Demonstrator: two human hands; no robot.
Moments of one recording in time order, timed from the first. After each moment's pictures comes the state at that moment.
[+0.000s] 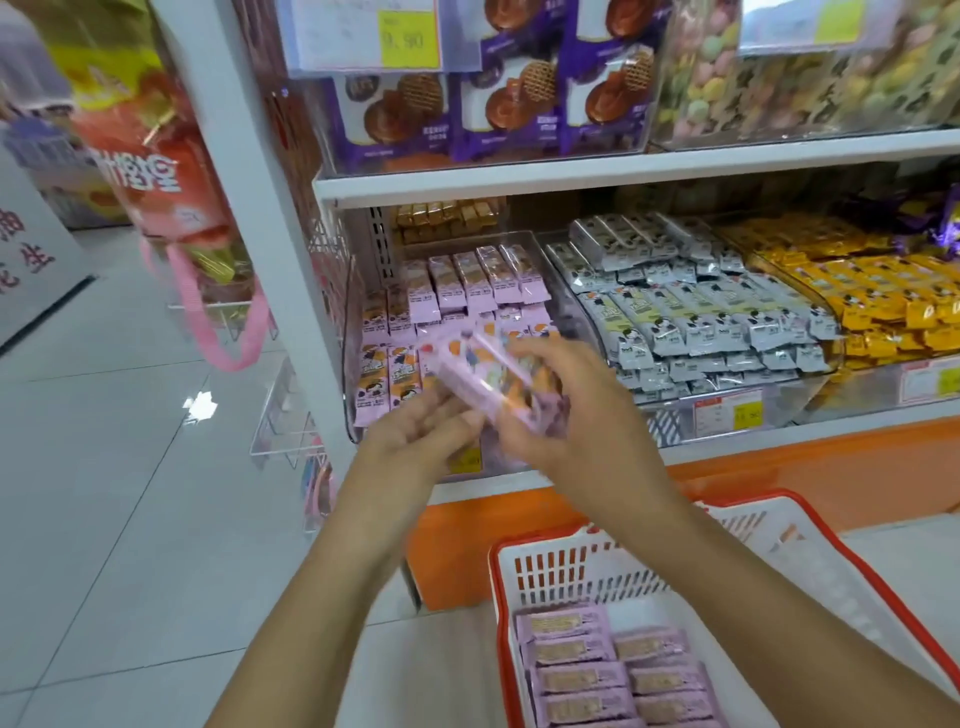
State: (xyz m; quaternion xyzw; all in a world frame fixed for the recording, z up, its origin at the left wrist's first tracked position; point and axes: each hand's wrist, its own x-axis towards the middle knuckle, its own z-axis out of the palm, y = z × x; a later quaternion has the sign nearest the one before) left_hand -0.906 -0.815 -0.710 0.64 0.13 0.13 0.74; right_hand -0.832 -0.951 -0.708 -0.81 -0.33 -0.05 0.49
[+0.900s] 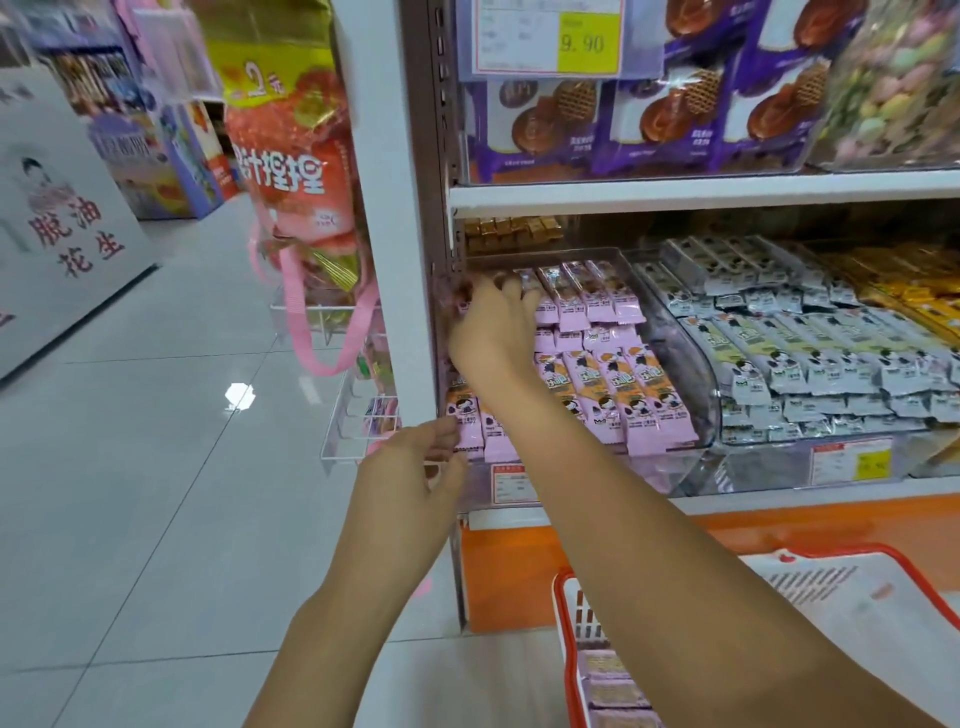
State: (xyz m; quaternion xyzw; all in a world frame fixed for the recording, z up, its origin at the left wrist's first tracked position) left_hand -0.926 -0.745 -0.730 0.86 0.23 0.23 0.40; right_hand -0.761 -0.747 -0.700 -0.91 -0.21 -0.09 0.35
